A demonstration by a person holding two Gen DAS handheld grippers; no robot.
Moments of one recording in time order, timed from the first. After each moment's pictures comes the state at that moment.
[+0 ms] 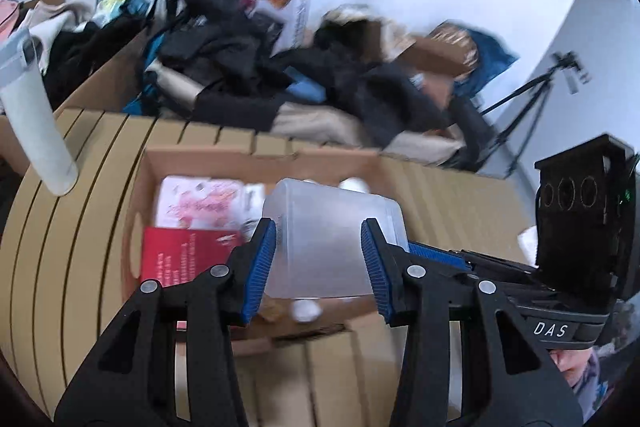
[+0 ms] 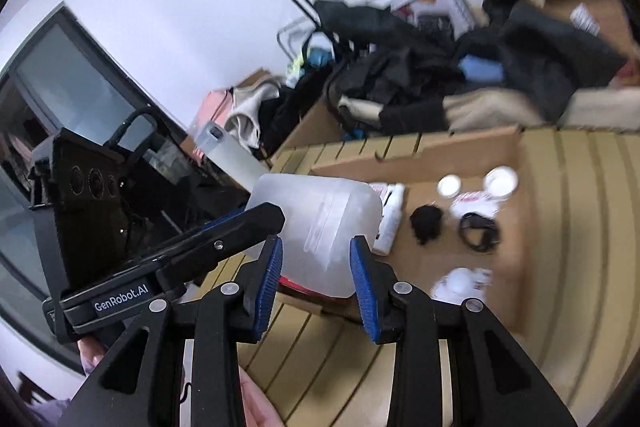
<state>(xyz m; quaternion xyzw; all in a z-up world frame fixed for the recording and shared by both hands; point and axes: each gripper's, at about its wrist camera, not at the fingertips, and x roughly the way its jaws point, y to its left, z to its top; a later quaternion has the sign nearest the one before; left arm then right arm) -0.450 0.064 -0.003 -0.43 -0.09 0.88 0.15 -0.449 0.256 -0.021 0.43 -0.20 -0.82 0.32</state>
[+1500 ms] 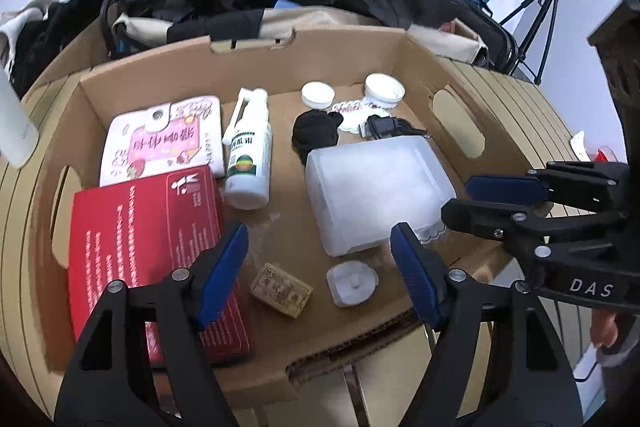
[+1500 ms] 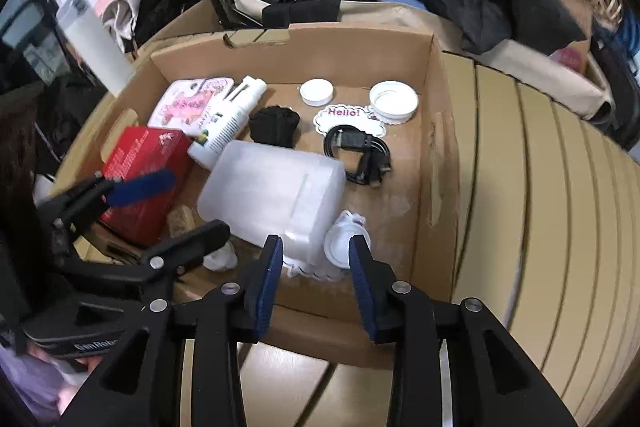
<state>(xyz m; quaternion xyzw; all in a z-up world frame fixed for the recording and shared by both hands) -0.423 0.104 -0.116 -0.48 0.01 0.86 0.18 -0.445 0.265 -0.097 0.52 0.01 -0.84 0.16</state>
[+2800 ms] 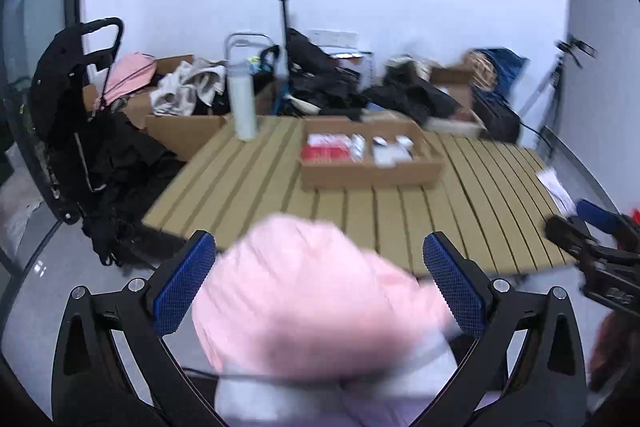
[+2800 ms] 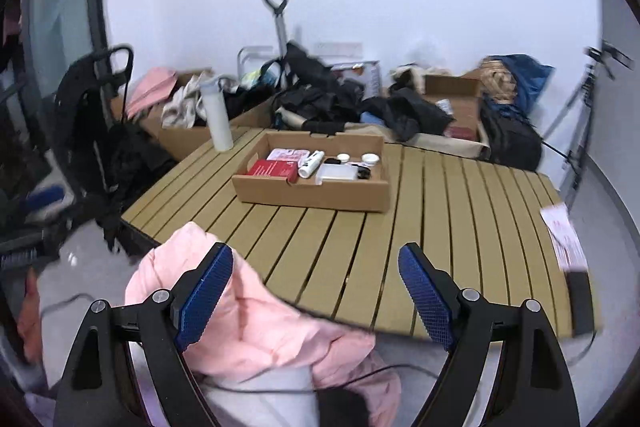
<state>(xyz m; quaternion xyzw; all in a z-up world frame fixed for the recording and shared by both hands) 0.003 0.015 0.062 -0.31 -0.01 0.95 0.01 -0.028 0.259 0.065 0.29 -0.01 -0.95 0.10</state>
